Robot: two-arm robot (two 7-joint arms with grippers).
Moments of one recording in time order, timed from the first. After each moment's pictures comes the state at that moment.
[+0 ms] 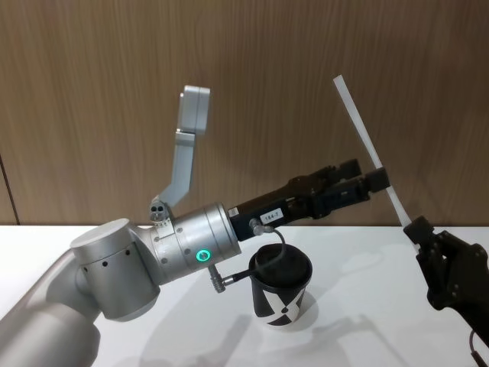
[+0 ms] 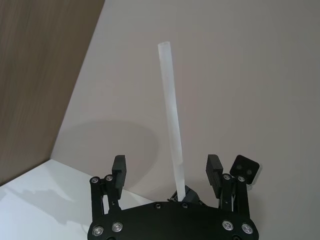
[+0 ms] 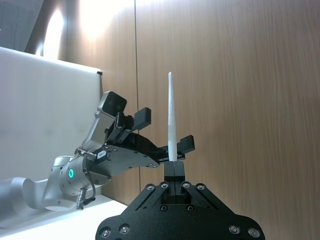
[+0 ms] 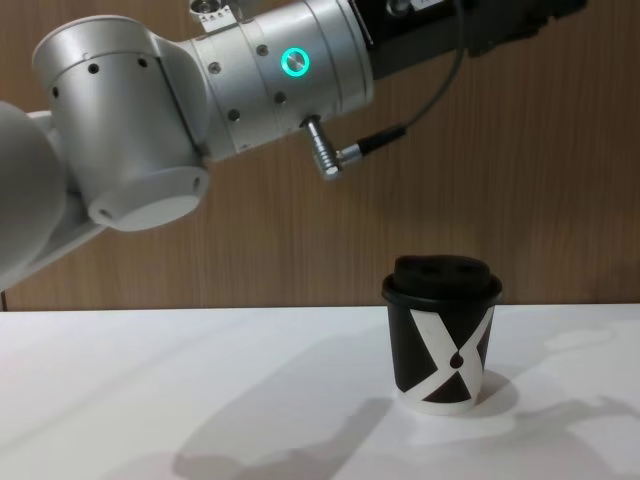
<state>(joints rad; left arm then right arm) -0.65 0.13 0.53 -1.32 -0.98 0.35 -0.82 -0.03 0.48 -0.10 -1.71 0.85 -0.32 0.75</state>
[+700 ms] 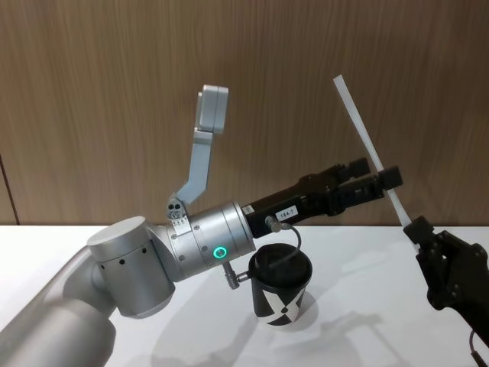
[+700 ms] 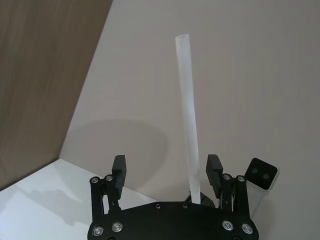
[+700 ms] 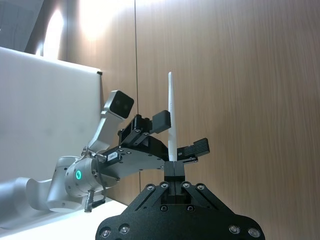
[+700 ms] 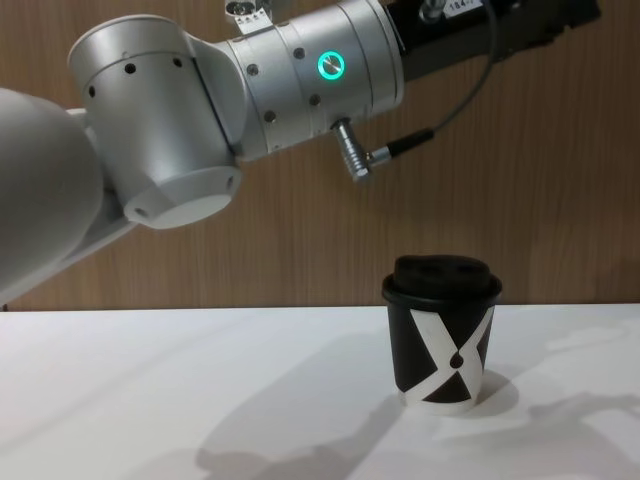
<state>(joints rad) -0.67 0.10 0.56 -1.29 -0.96 0.32 -0.77 -0.03 0.48 -0.10 -1.71 0.85 -0.32 0.75</state>
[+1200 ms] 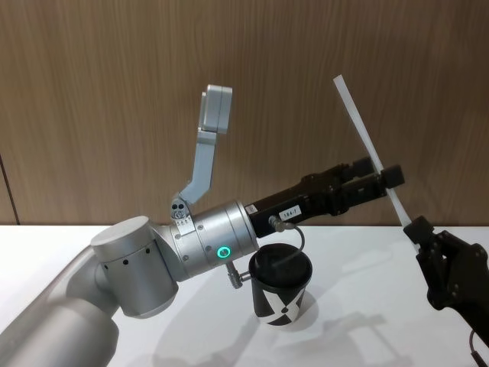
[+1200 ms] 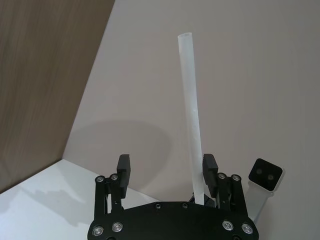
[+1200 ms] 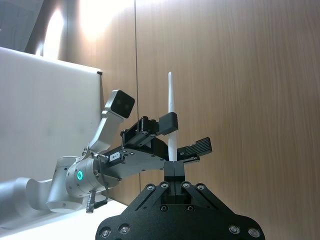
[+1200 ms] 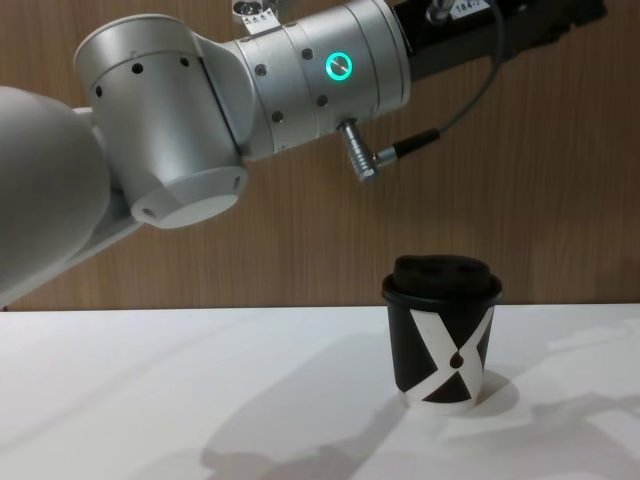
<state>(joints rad) -0.68 0.10 0.57 -1.29 -0.96 0.30 -0.75 -0.03 0.48 -0.10 -1.71 0.85 -0.32 0.75</state>
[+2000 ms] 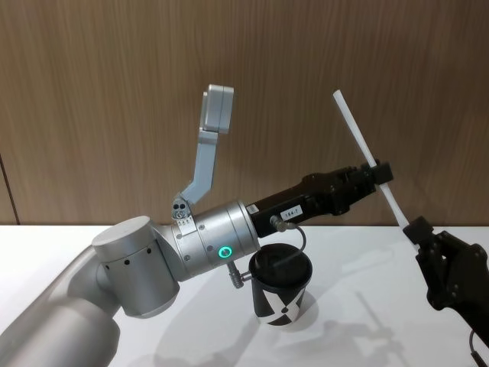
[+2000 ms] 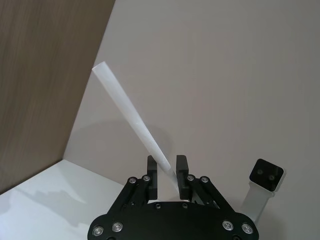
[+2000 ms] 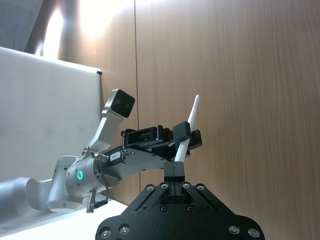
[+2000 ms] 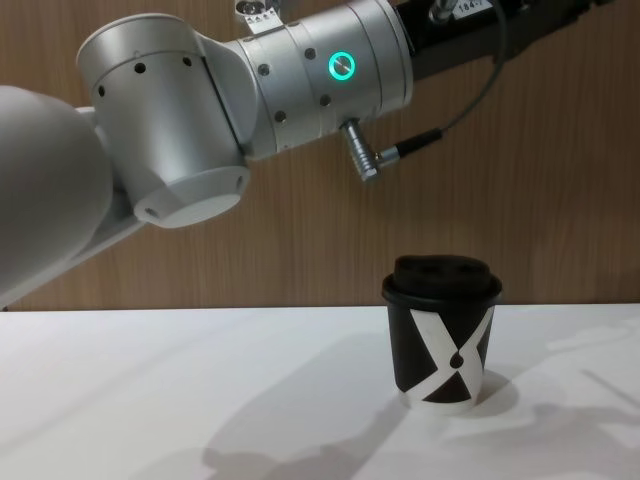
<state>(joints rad) -0.68 0.10 0.58 -1.29 -0.96 0.30 -0.75 -0.03 0.48 -0.10 -1.71 0.85 -0.32 0.75</state>
